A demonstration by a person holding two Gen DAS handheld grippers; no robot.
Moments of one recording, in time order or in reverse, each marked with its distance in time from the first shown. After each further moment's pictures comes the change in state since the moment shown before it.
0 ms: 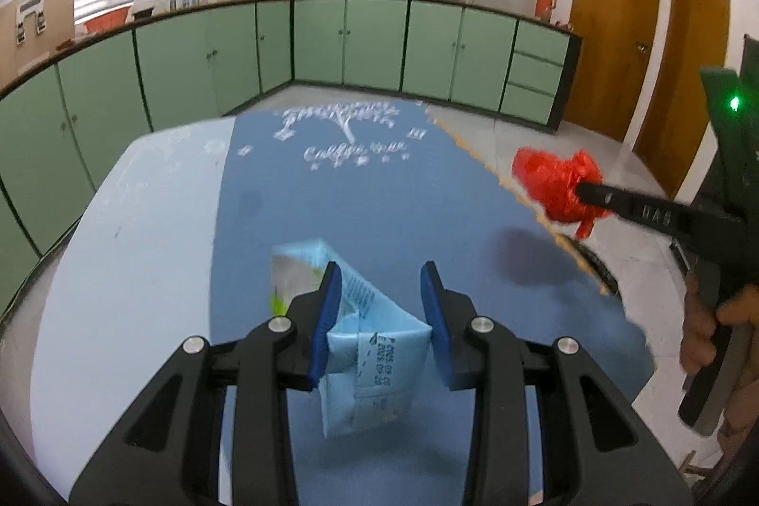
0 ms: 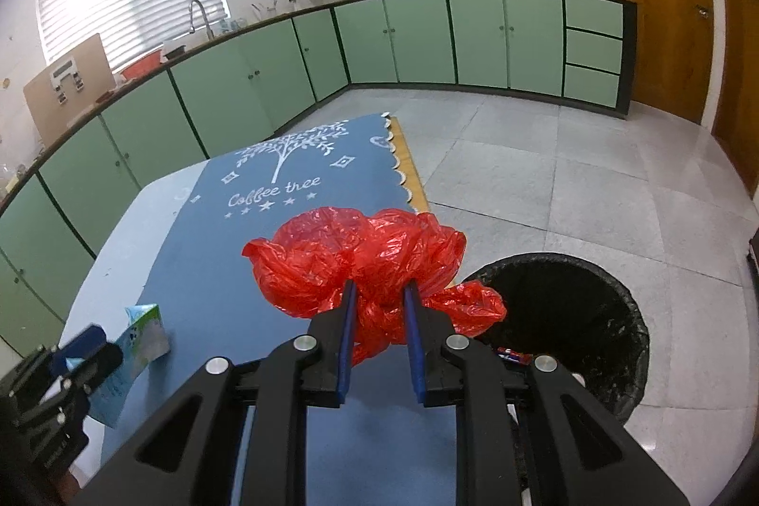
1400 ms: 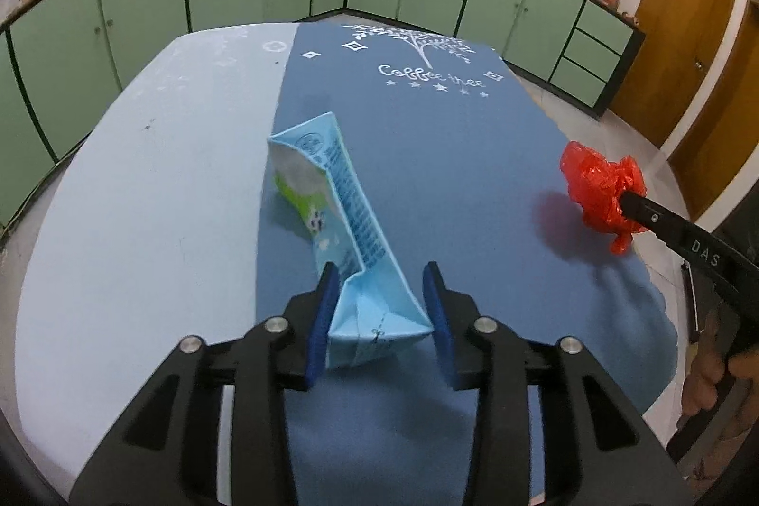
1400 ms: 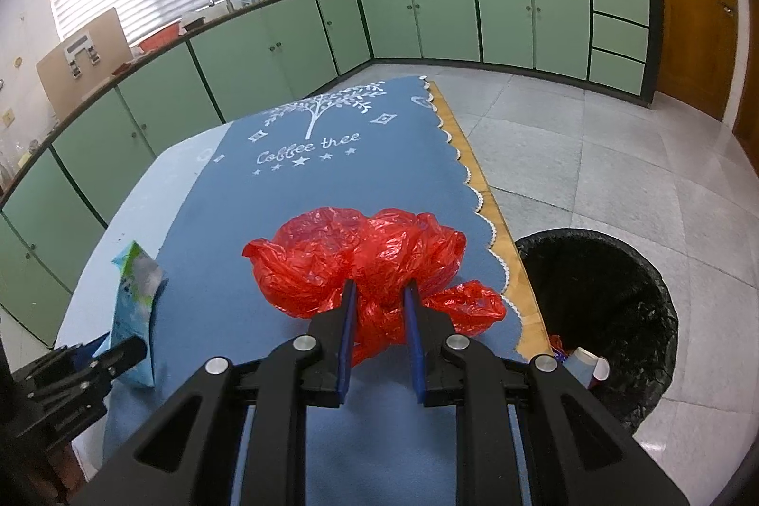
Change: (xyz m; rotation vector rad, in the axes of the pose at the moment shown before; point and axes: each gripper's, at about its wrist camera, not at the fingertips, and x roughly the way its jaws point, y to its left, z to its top) left arm 0.017 0.049 -0.012 -0.196 0.183 0.058; right arm 0.017 0.024 -0.022 -0.029 0.077 0.050
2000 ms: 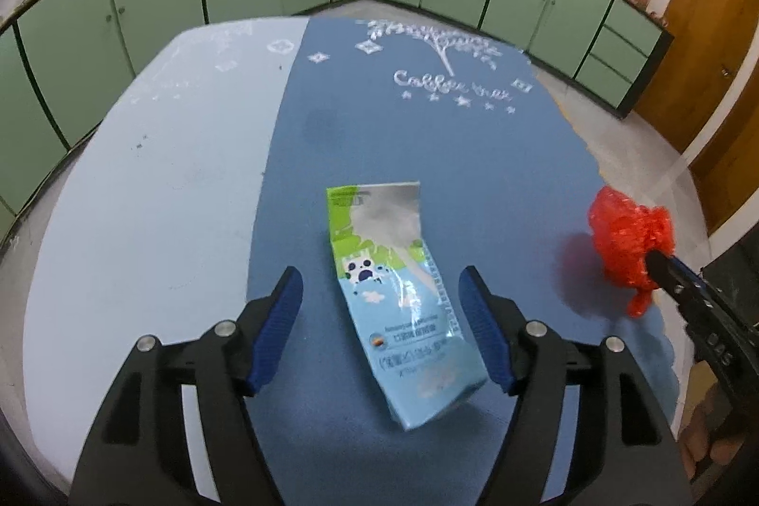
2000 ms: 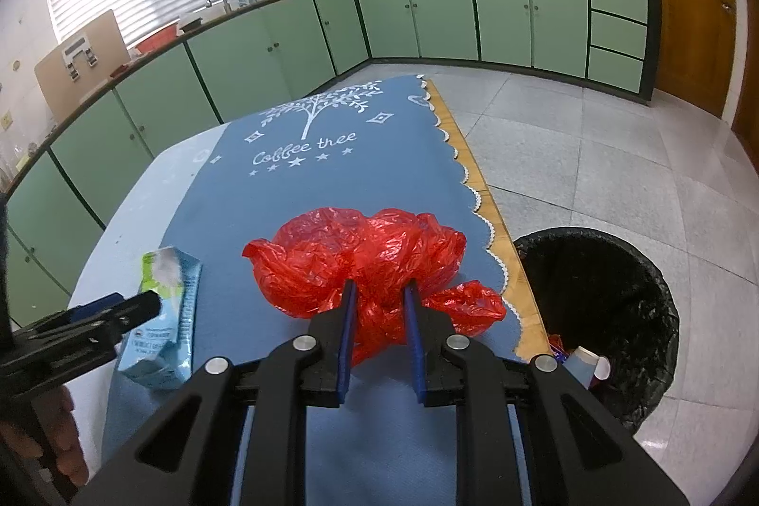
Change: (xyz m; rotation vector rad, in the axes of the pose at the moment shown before) left arm 0.032 -0.009 0.038 -0.041 0.072 0.073; right arm 0.003 -0.002 0.000 0.004 0.000 0.002
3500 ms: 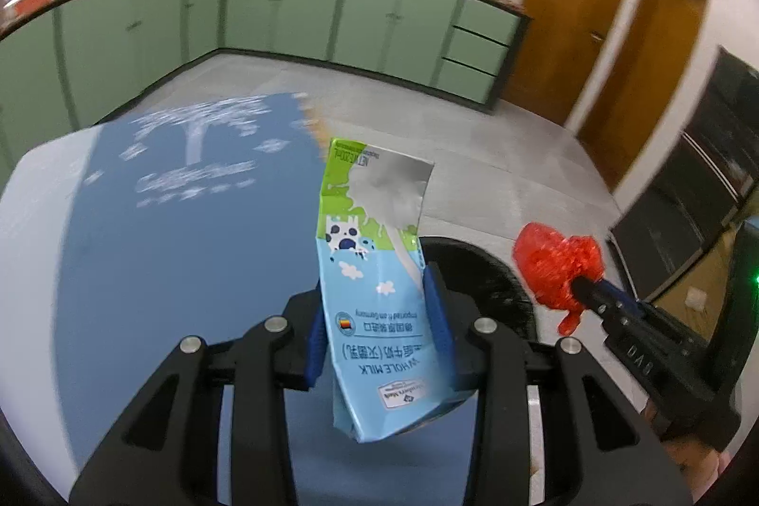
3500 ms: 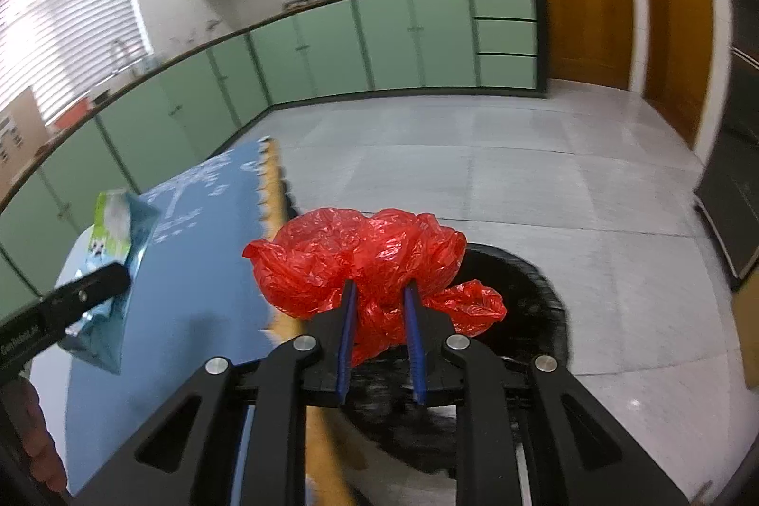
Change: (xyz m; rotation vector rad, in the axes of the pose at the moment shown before) left arm -0.018 -0.185 0.020 0.274 -0.130 -0.361; right arm -0.068 -0.136 0.000 0.206 -0.117 -0.243
